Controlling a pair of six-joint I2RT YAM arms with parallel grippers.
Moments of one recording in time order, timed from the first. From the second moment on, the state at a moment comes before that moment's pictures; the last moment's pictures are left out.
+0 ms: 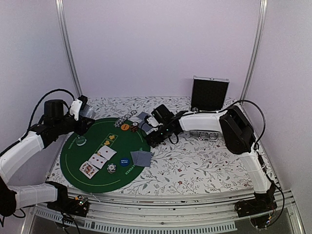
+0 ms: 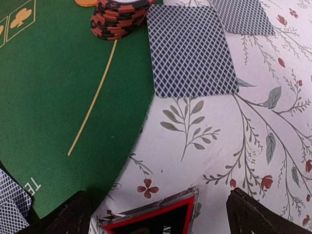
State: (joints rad) left arm -0.15 0.98 0.71 -0.22 0.24 0.22; right arm 0.84 2.40 1.87 -0.43 0.04 0.01
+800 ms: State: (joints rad) left arm -0.15 0.98 0.71 -0.22 0.25 0.21; right arm 0.75 2.35 1.82 -0.51 -0.14 -0.18
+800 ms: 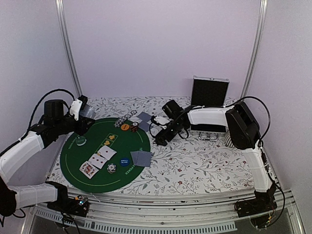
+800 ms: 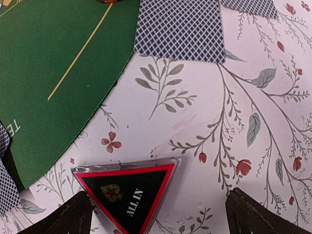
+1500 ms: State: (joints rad) left arm -0.15 0.98 0.71 -0.22 0.25 0.21; right arm 0.81 2.38 1.86 -0.50 -0.06 -0.08
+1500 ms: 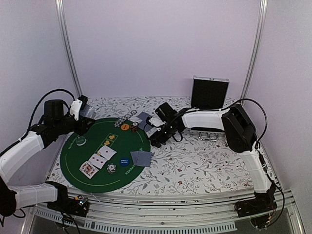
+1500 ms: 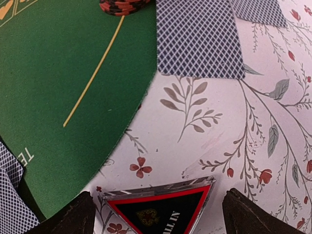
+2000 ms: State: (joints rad) left arm -0.15 0.98 0.71 -0.22 0.25 0.21; right arm 0.81 2.37 1.85 -0.50 0.05 0.05
